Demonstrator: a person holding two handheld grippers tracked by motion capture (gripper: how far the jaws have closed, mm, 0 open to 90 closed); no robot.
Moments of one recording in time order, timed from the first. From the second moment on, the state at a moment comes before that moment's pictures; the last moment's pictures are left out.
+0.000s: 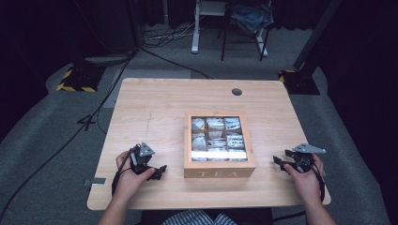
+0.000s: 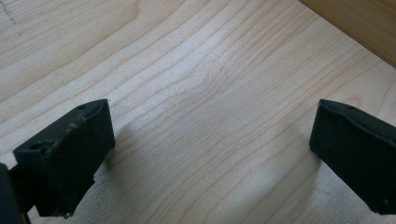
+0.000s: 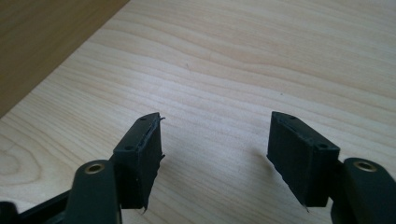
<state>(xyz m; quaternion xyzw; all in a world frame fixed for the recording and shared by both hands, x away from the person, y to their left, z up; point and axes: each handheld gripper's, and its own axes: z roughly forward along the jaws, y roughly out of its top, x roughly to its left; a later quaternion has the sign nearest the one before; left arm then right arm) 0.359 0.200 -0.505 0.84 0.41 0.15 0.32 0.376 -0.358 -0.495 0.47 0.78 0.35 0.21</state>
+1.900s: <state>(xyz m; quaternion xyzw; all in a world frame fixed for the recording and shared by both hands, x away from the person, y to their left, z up) 0.360 0.200 -0.505 0.84 0.42 0.15 0.32 0.317 -0.275 -0.427 0.34 0.80 0.46 0.15</state>
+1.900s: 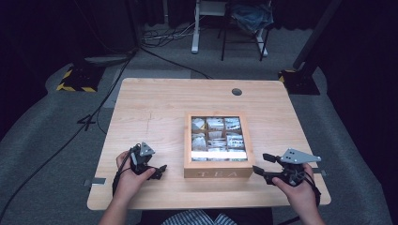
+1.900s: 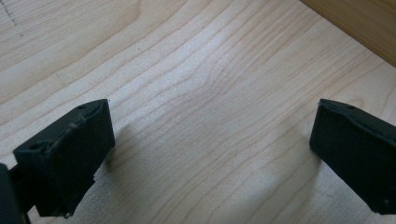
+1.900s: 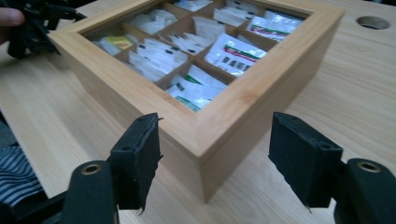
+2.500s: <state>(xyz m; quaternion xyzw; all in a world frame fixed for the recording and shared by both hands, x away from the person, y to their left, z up) 0.360 0.200 -0.505 0.84 0.42 0.15 0.32 0.323 -0.257 -0.450 0.33 0.83 0.42 0.14</state>
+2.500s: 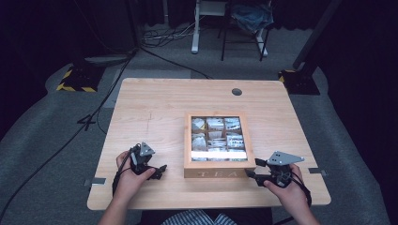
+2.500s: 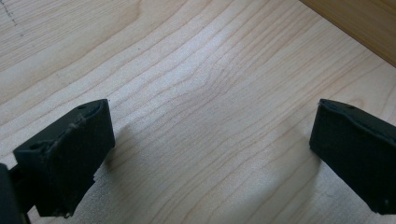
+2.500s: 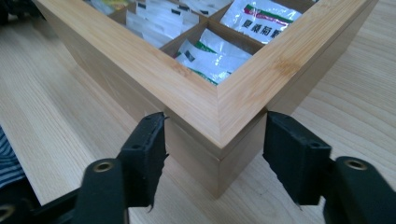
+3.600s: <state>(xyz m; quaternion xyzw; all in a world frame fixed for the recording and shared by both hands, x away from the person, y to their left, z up) 0.360 0.200 -0.505 0.84 0.42 0.15 0.32 0.314 -0.260 -0.439 0.34 0.82 0.43 0.17</state>
